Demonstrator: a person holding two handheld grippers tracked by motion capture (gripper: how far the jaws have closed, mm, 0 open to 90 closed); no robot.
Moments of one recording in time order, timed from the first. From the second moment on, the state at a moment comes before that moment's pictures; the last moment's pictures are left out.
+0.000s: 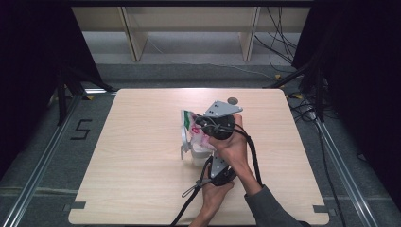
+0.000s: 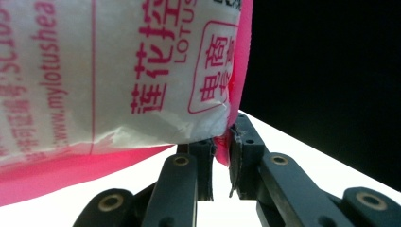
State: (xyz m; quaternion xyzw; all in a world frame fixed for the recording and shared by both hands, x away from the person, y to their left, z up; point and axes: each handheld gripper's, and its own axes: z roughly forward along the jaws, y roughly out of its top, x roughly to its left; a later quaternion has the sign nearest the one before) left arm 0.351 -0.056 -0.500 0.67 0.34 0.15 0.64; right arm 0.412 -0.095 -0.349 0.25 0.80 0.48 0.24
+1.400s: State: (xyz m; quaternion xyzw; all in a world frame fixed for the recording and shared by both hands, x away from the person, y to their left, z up) left arm 0.350 -0.056 -0.499 0.67 0.34 0.15 0.64; right arm 0.412 -0.100 -0.347 0.25 0.80 0.50 0.23
